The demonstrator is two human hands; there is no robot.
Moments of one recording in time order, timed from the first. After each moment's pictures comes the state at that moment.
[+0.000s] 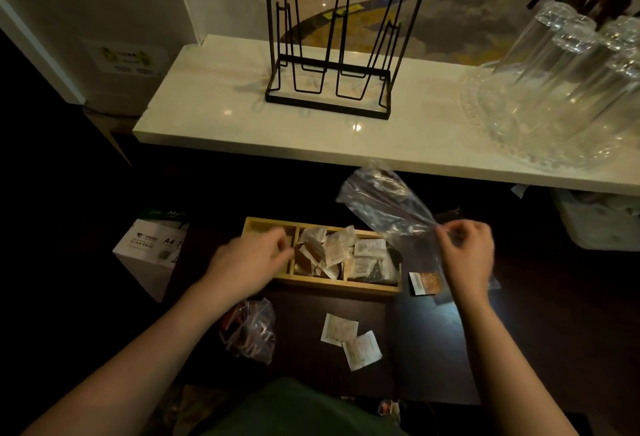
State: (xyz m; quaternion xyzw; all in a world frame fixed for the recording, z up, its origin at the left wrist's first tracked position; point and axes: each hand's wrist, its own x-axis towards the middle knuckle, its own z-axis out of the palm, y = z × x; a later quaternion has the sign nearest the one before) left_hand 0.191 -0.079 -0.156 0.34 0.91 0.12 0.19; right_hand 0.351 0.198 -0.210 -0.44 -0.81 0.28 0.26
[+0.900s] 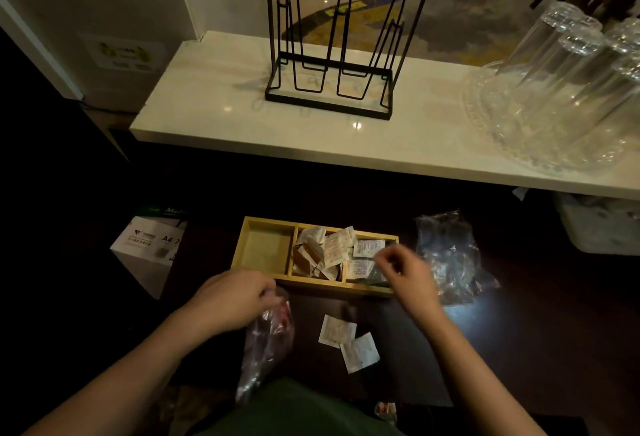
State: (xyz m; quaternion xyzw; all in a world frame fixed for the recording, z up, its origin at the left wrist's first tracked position) left_hand 0.205 -0.103 -0.164 0.36 0.88 0.04 0.32; right_hand 0.342 0.132 -0.215 -0.29 -0.86 0.41 0.04
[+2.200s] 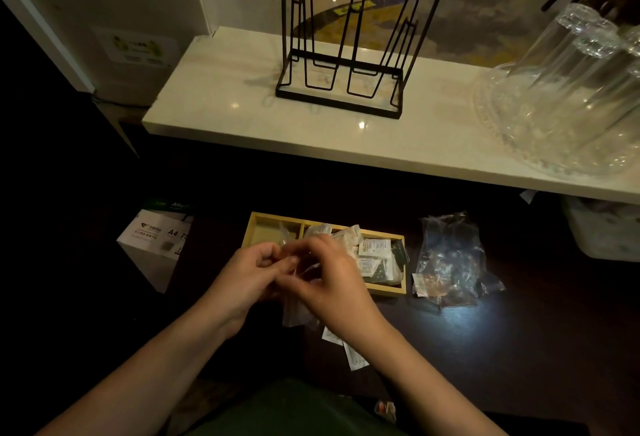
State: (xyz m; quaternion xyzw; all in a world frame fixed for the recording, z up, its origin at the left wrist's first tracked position) left_hand 0.226 -0.097 -0.148 0.07 0.68 0.62 0.39; right_hand 0.301 0.027 -0.155 -0.09 -0.87 0.48 0.07
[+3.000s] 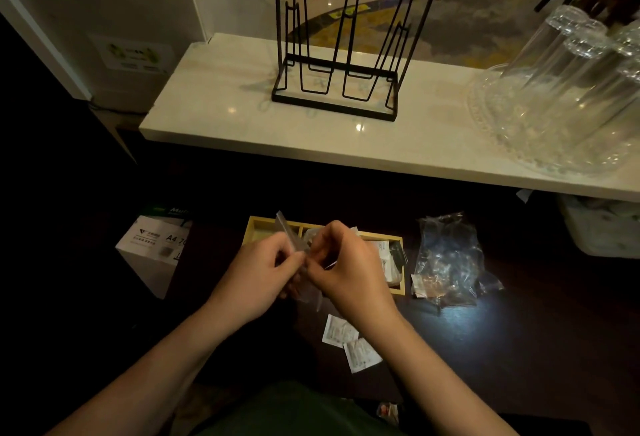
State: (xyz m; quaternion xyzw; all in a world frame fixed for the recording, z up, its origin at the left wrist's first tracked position) left_hand 0.223 -0.084 -0.130 0.26 0.83 0.44 0.23; right_hand 0.297 0.043 -0.140 -0.16 -0.87 0.45 0.11
